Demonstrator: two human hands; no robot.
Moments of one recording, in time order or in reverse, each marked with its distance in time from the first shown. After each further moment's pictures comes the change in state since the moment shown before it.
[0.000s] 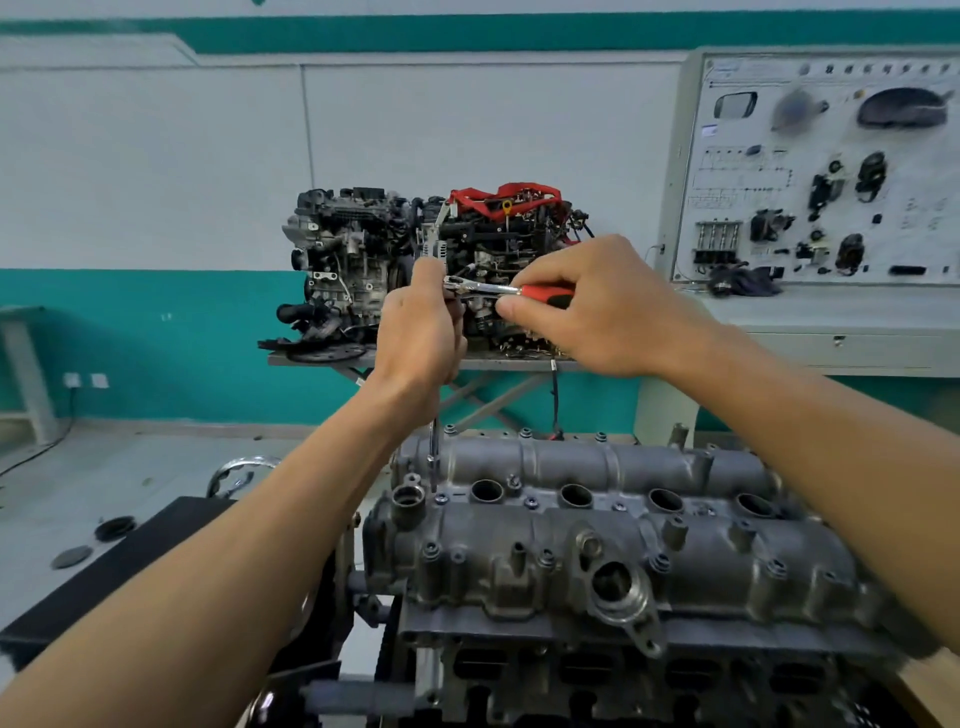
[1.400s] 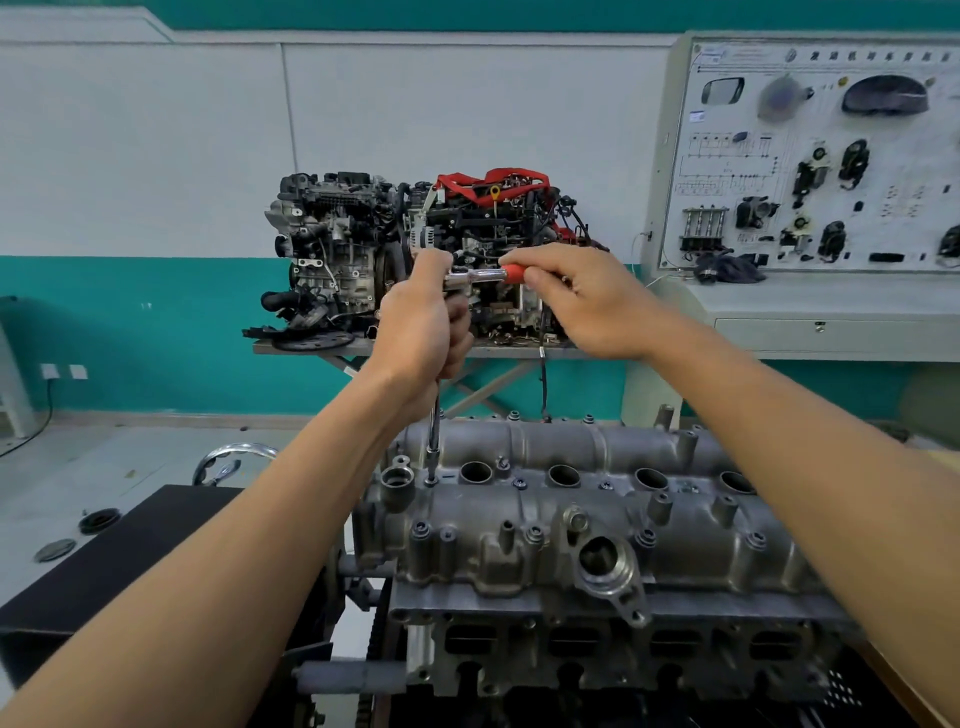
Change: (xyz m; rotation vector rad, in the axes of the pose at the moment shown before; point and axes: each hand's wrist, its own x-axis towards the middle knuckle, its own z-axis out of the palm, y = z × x) left_hand -0.007 -0.006 -0.001 0.000 -0.135 -0.053; right_hand -0.006 0.016 0.009 0.099 -0.104 0.207
